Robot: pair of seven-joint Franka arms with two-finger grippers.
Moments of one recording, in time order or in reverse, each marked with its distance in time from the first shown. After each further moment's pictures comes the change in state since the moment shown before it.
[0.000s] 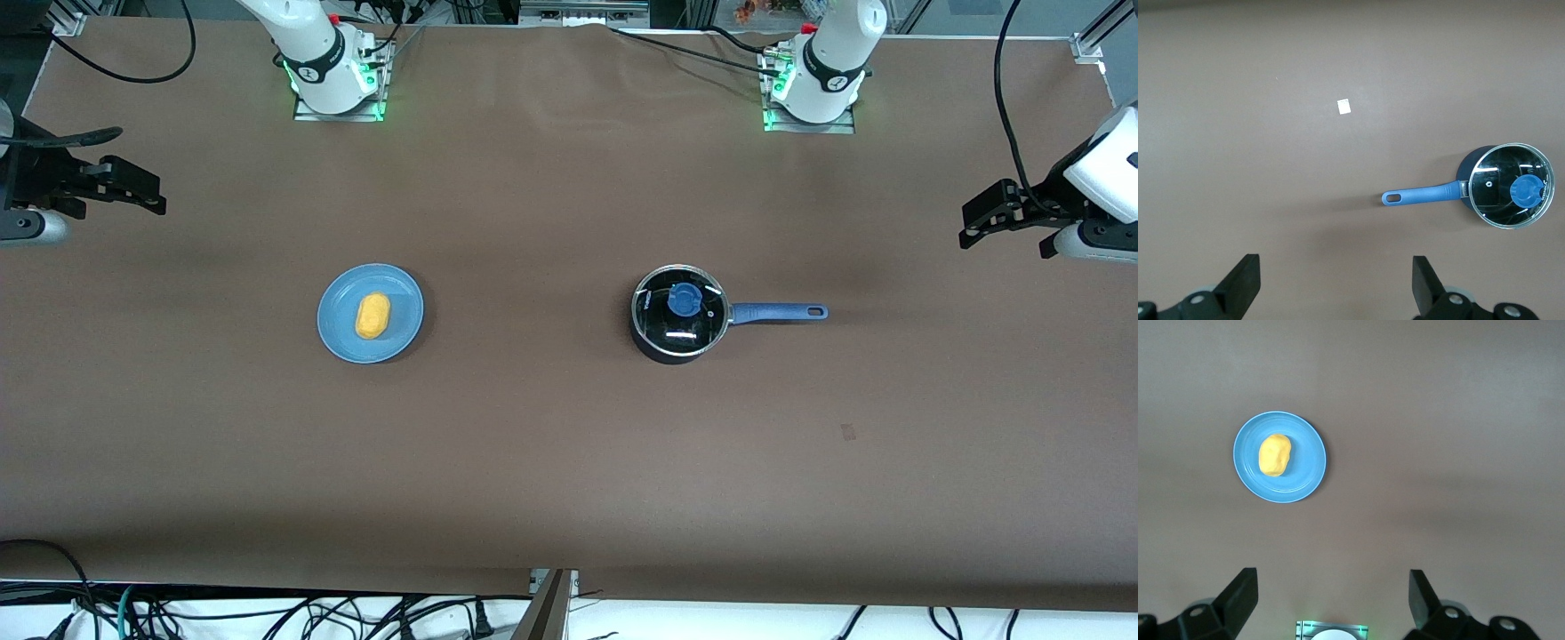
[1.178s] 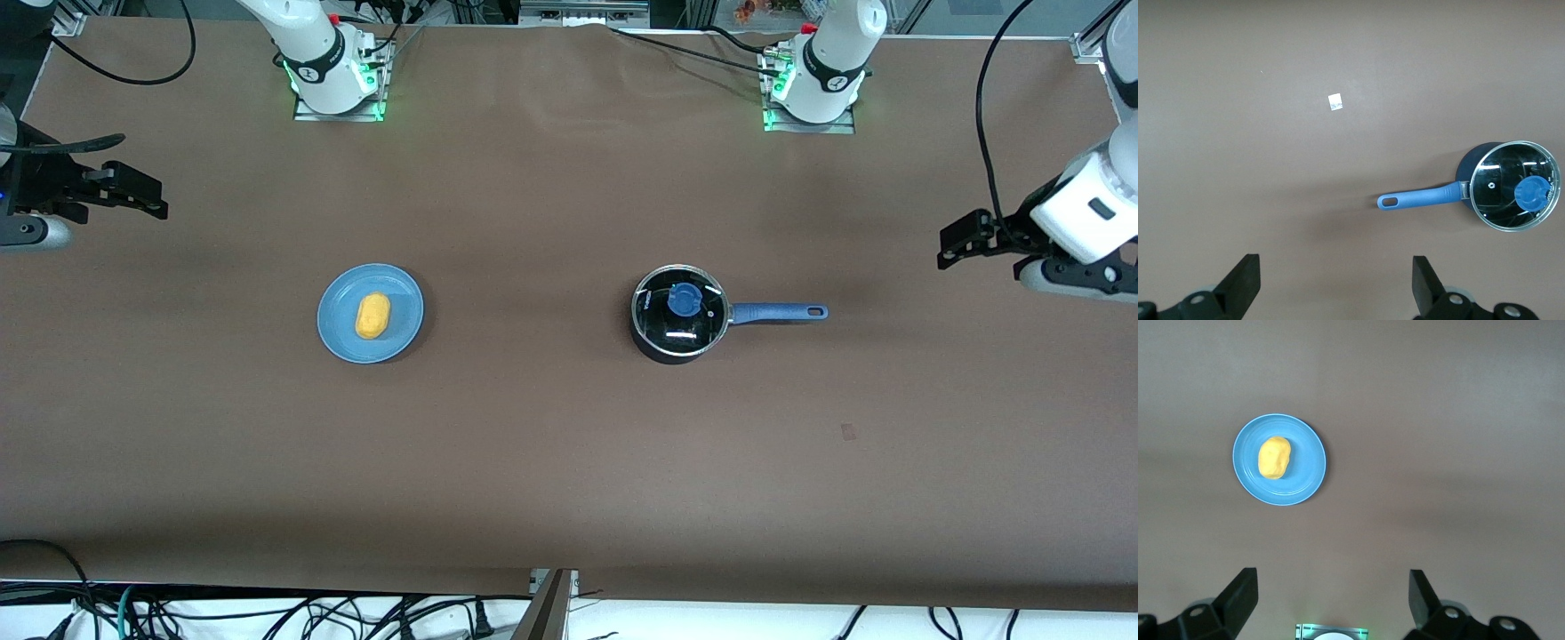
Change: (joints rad) left arm -0.006 0.097 -0.006 0.027 -0.005 0.013 0.000; right arm 0.001 0.014 0.001 0.000 0.000 0.011 0.000
